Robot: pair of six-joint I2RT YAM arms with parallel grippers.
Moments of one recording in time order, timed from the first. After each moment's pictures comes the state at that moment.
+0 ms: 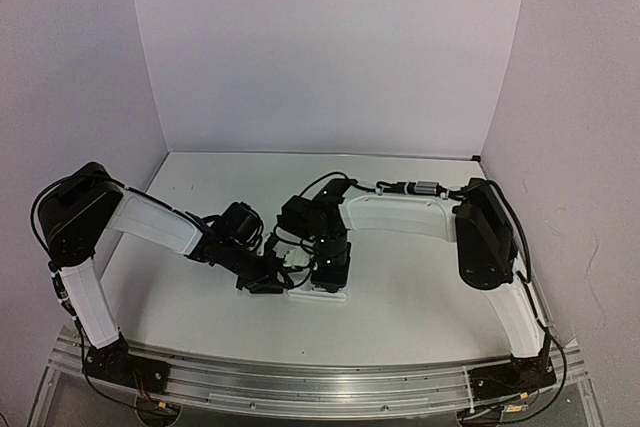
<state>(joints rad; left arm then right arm) -0.77 1.80 0.86 -0.03 0.51 -0.84 1.04 2.31 1.96 -1.21 0.07 -0.37</state>
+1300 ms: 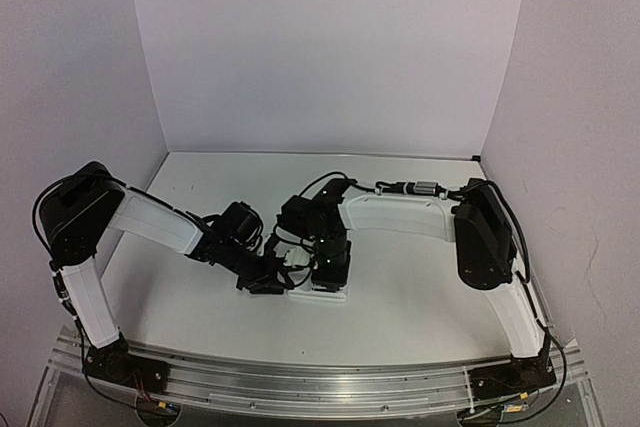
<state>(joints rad) -0.77 1.81 0.87 -0.03 0.54 -0.84 1.04 2.32 1.97 -1.21 0.09 -0.38</state>
